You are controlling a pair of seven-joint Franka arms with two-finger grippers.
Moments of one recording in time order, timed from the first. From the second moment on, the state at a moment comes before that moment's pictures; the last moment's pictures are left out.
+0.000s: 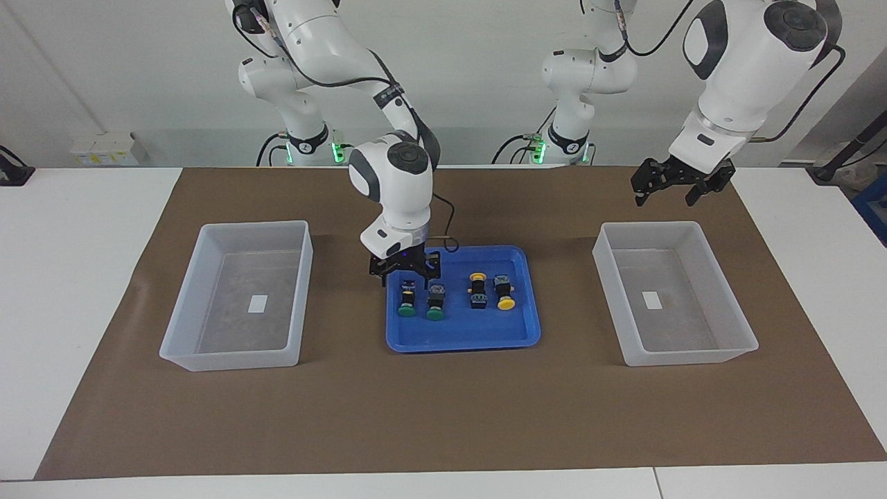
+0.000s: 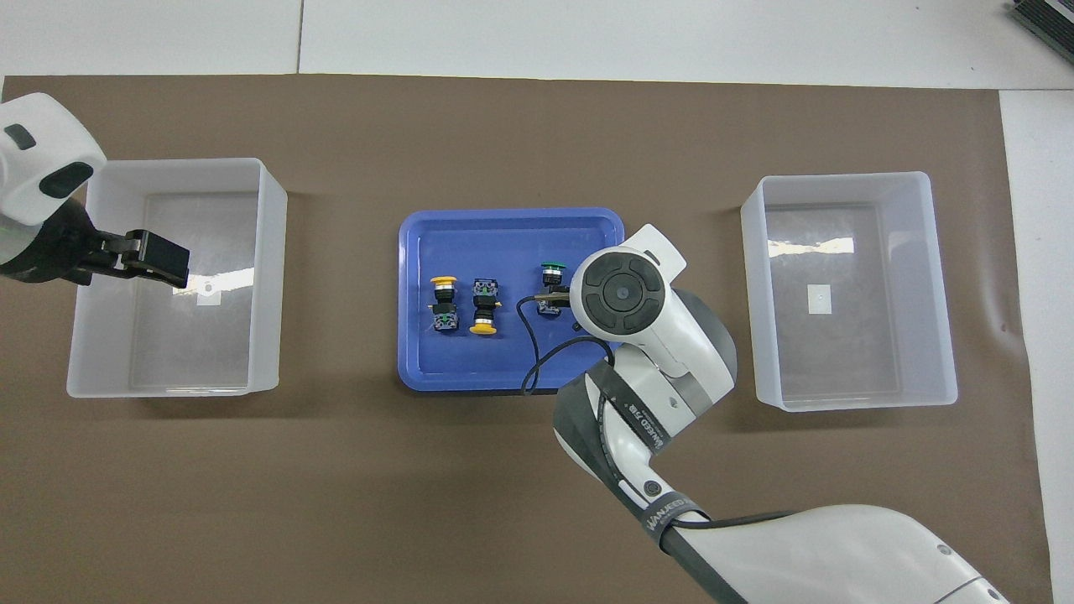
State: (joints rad) left arm -0.18 0.04 0.06 -1.59 0.01 1.57 -0.02; right arm 0.47 0.36 0.06 -1.86 -0.22 2.30 0.72
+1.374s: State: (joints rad) left arm -0.15 0.04 0.06 -1.59 0.01 1.70 -0.07; right arm 0.46 0.36 0.04 -1.90 -0.30 2.40 0.83
